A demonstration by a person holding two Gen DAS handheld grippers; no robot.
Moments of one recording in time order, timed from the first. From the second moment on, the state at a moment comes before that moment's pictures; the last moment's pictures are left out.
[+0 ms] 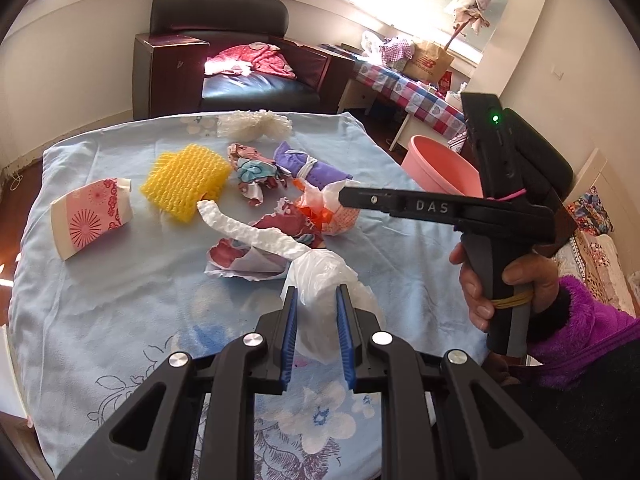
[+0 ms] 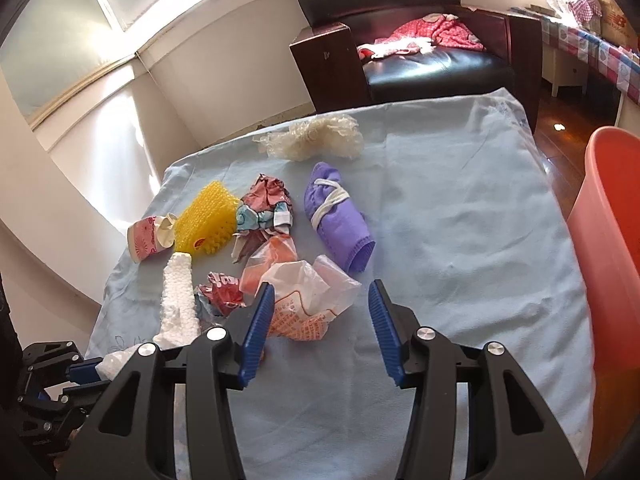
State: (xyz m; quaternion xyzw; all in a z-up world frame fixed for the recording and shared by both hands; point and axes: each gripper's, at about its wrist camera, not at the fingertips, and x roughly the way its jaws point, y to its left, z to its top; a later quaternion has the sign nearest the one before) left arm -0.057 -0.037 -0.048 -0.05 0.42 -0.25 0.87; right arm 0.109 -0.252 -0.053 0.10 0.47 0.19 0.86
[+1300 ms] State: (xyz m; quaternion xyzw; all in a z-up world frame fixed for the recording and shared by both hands) left arm -0.018 -0.110 0.011 -0.05 0.31 -0.27 0.91; right arm 0.029 -0.330 0.018 0.07 0.32 0.07 0.94
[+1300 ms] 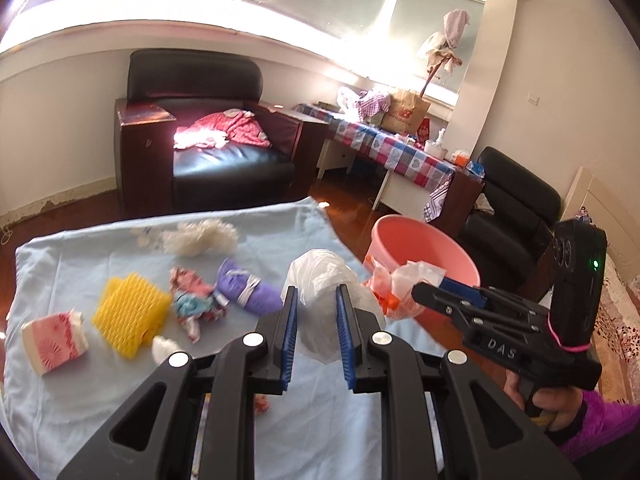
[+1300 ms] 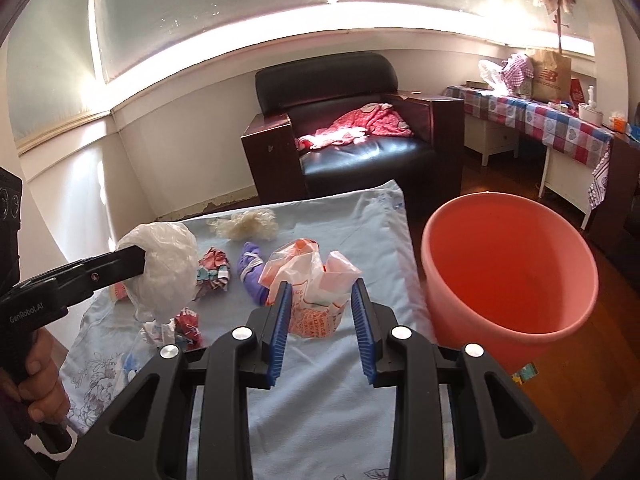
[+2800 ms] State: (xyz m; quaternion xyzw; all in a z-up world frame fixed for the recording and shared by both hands) left arm 0.057 -0.329 -0.023 0.01 0.30 -0.35 0.89; right arm 0.030 -0.452 0.002 0.08 0.29 -0.13 0.94
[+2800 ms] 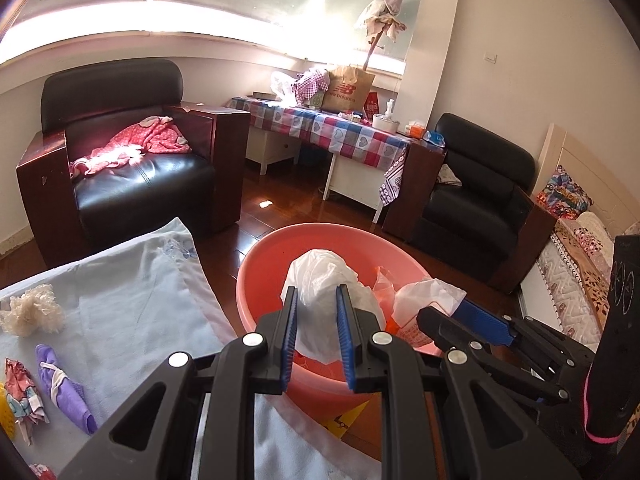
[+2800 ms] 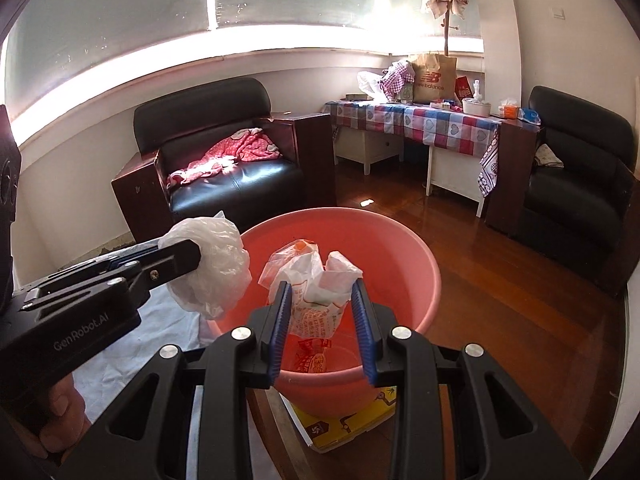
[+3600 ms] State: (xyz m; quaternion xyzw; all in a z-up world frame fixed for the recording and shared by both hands) left arm 0.071 -0.343 -0.032 0.01 0.31 -0.35 0.88; right arm 0.053 -0.456 -0.013 0.08 0.33 -0.13 0.93
